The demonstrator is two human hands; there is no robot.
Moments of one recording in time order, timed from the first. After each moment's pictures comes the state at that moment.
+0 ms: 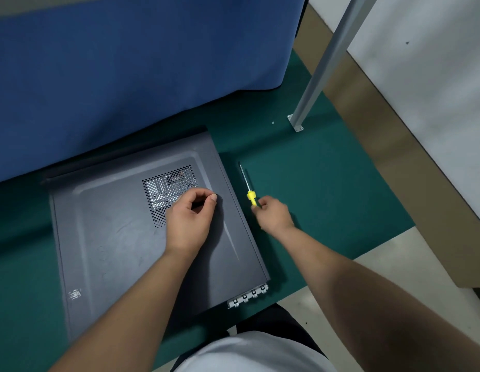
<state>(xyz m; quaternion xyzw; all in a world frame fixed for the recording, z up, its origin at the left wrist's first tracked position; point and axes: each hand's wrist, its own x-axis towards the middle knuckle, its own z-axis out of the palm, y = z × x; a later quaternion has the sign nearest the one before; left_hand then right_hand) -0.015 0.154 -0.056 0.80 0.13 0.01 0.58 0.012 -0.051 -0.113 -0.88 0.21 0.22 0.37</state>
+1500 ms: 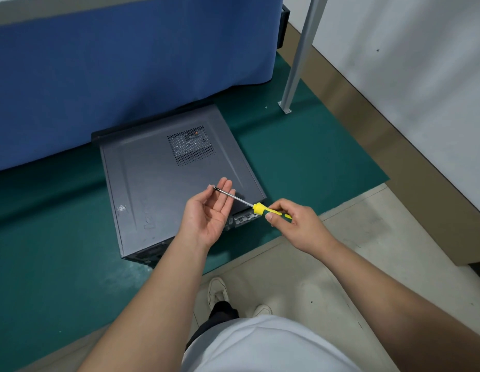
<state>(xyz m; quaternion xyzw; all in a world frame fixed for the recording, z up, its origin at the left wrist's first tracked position) -0.168 0.154 -0.007 0.18 0.32 -0.16 0.91 -0.225 -0.069 0.008 -0.89 -0.01 0.12 0.44</state>
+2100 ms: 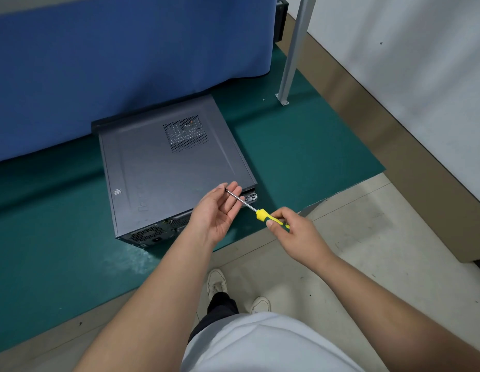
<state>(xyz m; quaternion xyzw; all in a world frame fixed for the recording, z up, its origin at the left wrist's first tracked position) -0.203 0.117 -0.019 0.31 0.35 -0.17 0.87 -0.280 -0.084 -0.013 -0.89 0.04 0.13 0.43</state>
